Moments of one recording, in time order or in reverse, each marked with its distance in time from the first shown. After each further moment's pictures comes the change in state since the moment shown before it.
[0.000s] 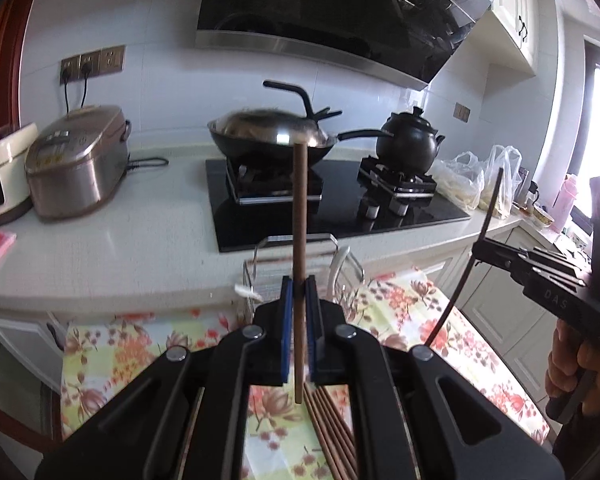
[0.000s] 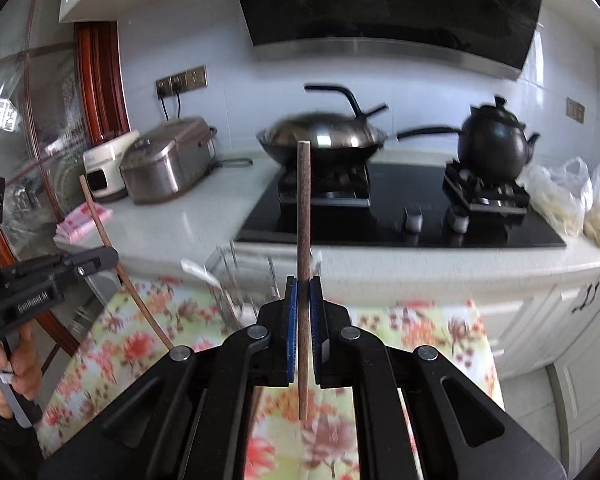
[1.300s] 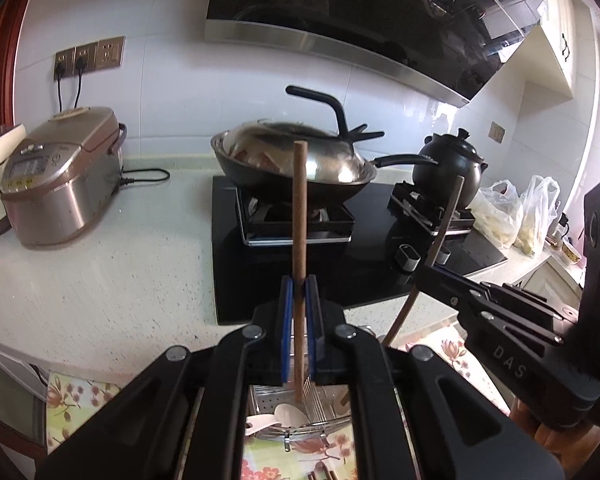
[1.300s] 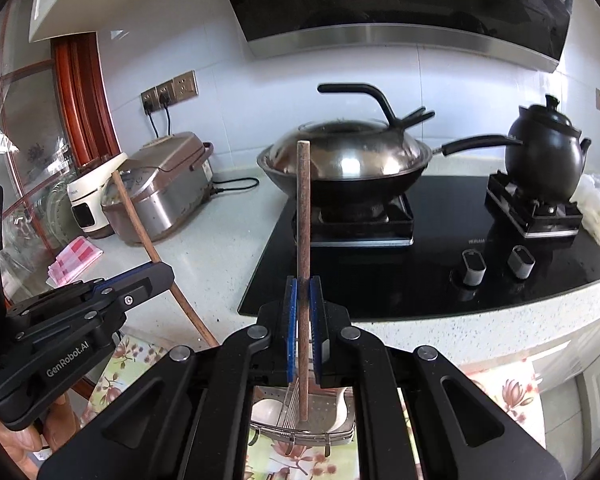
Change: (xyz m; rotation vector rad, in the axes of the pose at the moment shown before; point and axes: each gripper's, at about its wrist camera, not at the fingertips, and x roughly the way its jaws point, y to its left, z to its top) left arm 0.126 0.027 0.075 -0.077 0.010 0.055; right arm 0.147 0.011 0.061 0.075 0.041 0.042
